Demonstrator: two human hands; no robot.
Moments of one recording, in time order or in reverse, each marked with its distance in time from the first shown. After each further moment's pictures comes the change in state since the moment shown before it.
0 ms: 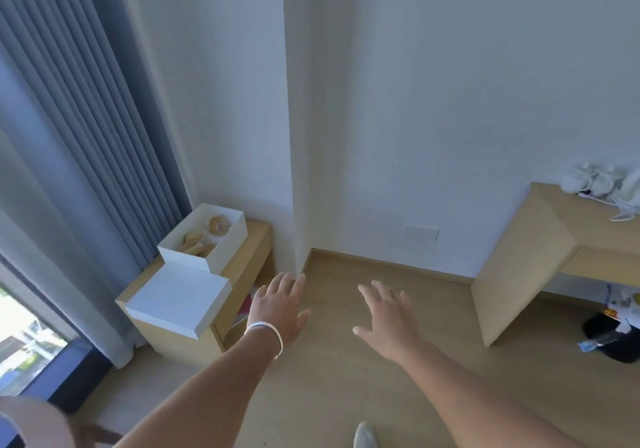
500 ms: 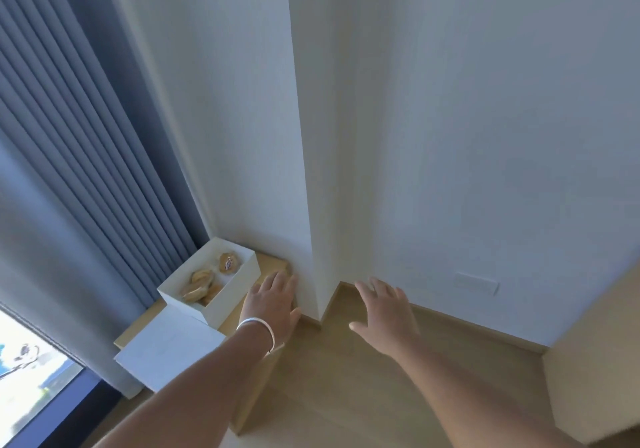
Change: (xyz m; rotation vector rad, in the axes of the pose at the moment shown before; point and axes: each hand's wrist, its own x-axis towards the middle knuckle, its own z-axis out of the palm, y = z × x) left_hand 0.238 -0.034 -0.010 0.123 -0.007 -0.177; right_hand 0.278 0.063 -0.031 0.025 0.018 -0.214
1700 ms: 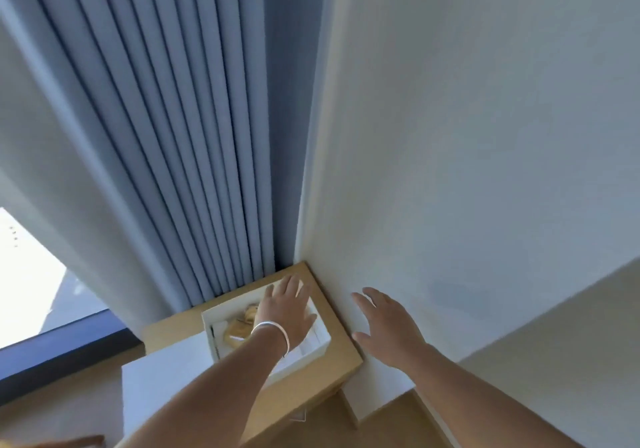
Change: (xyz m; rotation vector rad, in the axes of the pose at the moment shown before) left_hand 0.286 -0.293 0.119 -0.166 -0.171 -0.553; right_hand 0.520 -0.179 0.052 -0.106 -0.345 -0.671
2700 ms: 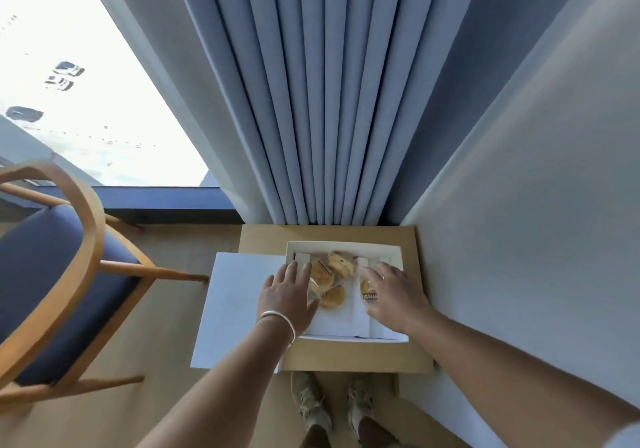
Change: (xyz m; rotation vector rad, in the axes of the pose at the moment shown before) left_hand -0.039 -0.085 0.089 -0.197 -0.176 -0.641; right_hand 0.188 -0.069 0.090 -0.186 -0.366 -0.456
